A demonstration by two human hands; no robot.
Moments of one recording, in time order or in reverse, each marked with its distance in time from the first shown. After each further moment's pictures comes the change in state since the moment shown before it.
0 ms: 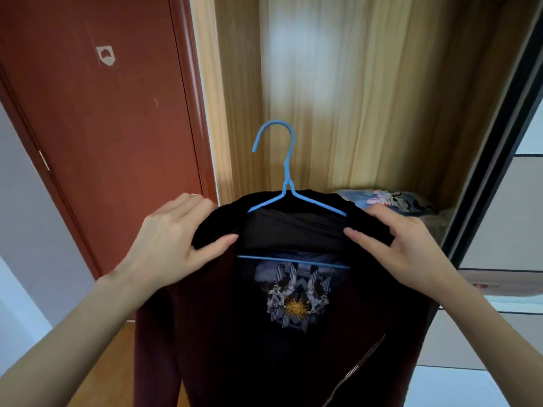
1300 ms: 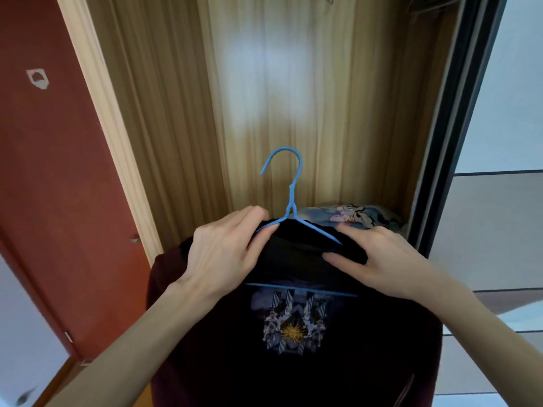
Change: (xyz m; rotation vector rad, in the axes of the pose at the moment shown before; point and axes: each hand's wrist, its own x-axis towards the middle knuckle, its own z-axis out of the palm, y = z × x) left_hand 0.131 0.125 0.111 -0.114 0.243 0.036; right_hand 0.028 0.086 -0.072 -0.413 -0.262 0.084
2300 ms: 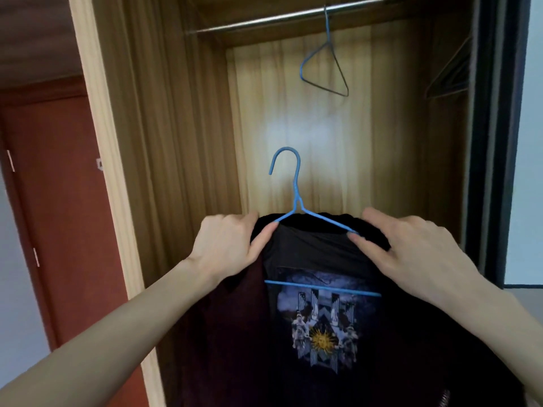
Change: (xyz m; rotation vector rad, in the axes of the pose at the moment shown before) left_hand 0.150 -0.078 0.037 0.436 -0.019 0.027; right_hand 0.105 0.046 -0.085 -0.197 0.372 -0.025
